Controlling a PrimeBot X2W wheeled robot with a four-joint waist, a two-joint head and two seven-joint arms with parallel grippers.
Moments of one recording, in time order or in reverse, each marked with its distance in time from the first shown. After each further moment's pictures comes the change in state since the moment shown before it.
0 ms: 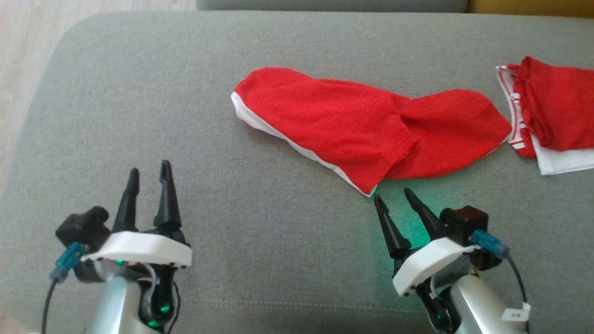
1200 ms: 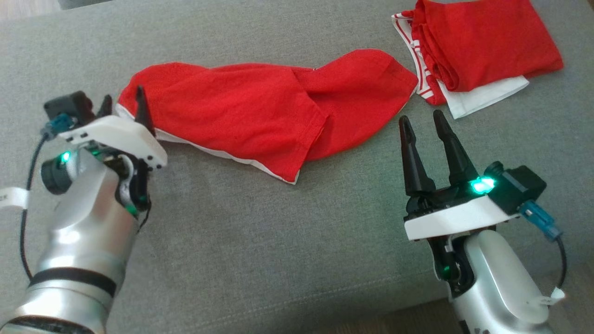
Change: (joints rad) left arm -0.632 0.147 -0.356 0.722 -0.261 0.128 0.007; right arm -0.094 0.001 -0.038 -0.178 0.086 0.000 -0.140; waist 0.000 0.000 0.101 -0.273
